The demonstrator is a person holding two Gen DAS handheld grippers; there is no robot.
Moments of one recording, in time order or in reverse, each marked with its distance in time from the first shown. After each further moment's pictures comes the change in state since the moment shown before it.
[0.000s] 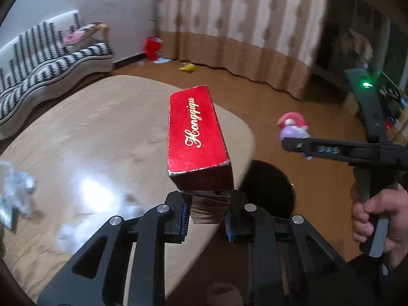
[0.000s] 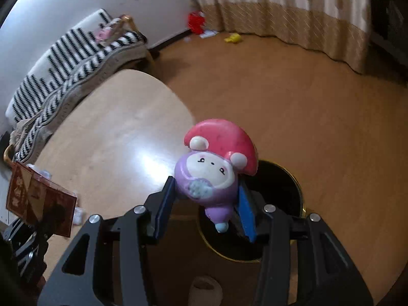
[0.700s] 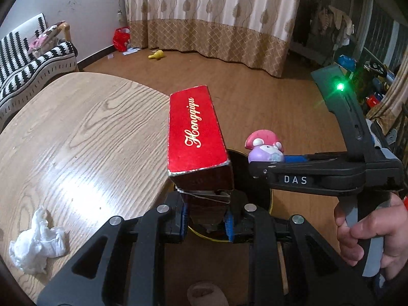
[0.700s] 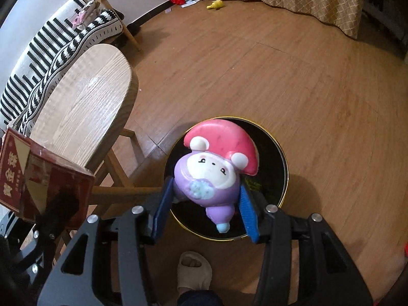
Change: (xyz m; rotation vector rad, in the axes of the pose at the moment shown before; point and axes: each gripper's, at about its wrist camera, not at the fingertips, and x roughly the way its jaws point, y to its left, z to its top) left arm 0.070 -0.075 0.015 0.088 0.083 -0.080; right arm 0.035 -0.050 -0.020 0.069 0.165 -0.020
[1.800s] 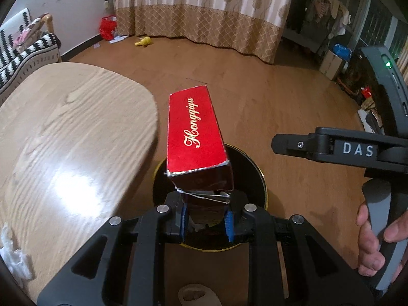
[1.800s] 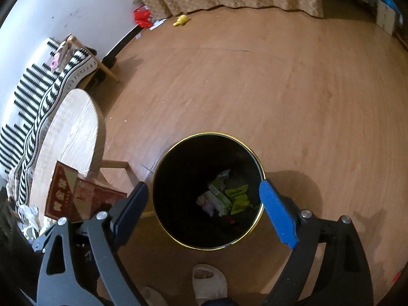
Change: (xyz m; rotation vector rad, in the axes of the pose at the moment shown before) left arm 0.058 -0.018 0.002 0.019 0.080 -0.059; right arm -0.023 -0.058 0.000 0.231 -0.080 -0.004
